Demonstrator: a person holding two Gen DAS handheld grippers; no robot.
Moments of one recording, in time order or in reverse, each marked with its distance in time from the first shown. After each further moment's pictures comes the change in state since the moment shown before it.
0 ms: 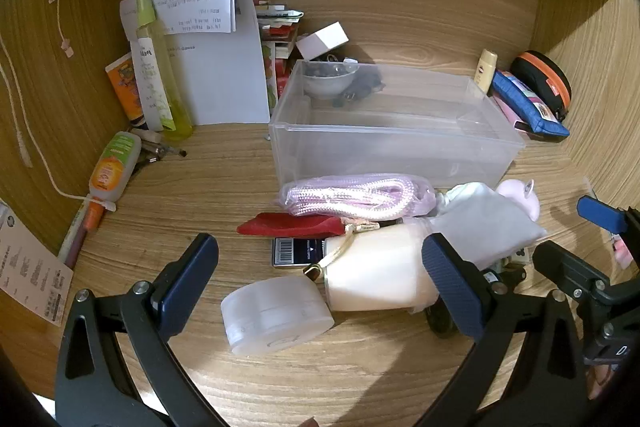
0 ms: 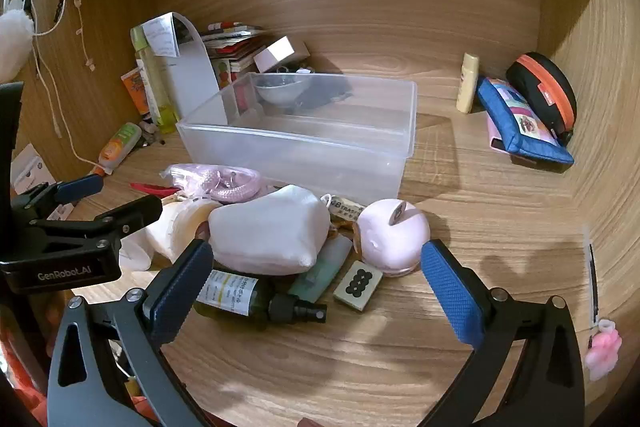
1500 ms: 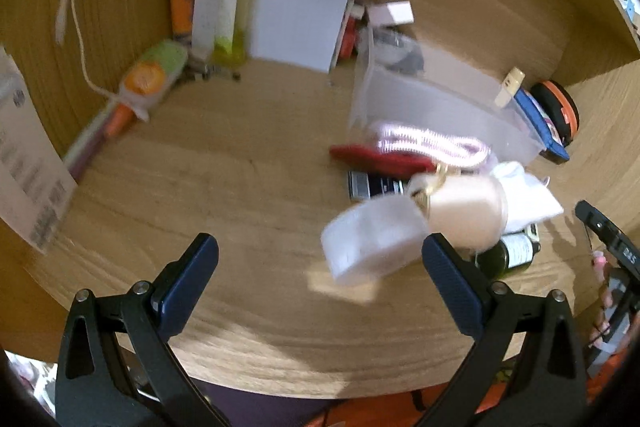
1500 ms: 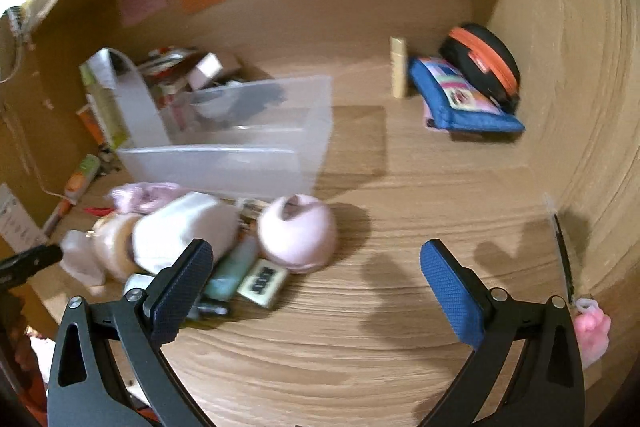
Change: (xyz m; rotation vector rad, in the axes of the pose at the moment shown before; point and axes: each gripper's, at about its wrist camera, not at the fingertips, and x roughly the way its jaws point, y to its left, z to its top) left arm 0.000 0.084 -0.048 -0.225 0.111 -0.095; right arm -0.001 -0.069 -0.010 0.136 -0.015 -0.093
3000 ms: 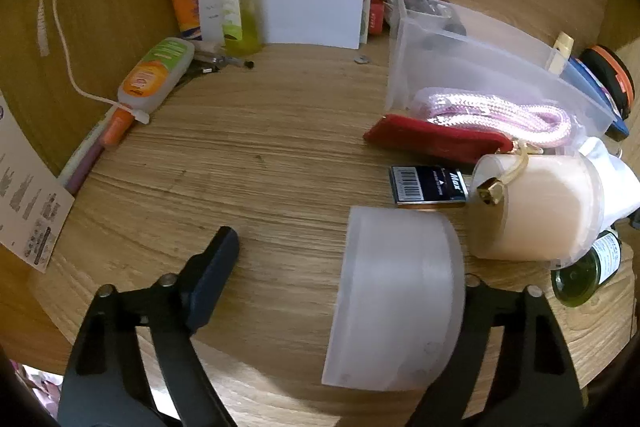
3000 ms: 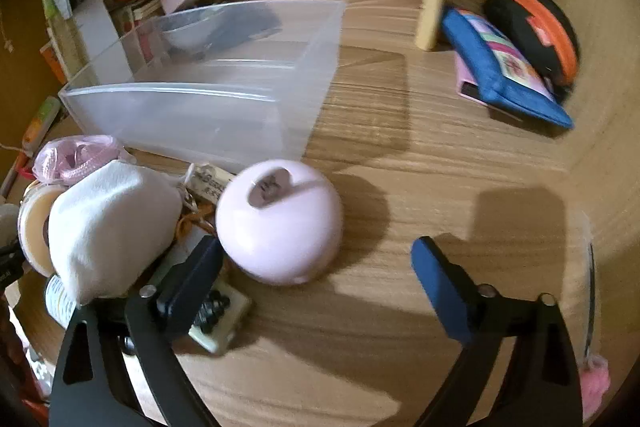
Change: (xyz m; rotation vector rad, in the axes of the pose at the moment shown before) left arm 0.052 -0.010 0.001 0.074 -0.018 0.219; right arm 0.081 0.005 0.014 -0.140 0.216 -0.033
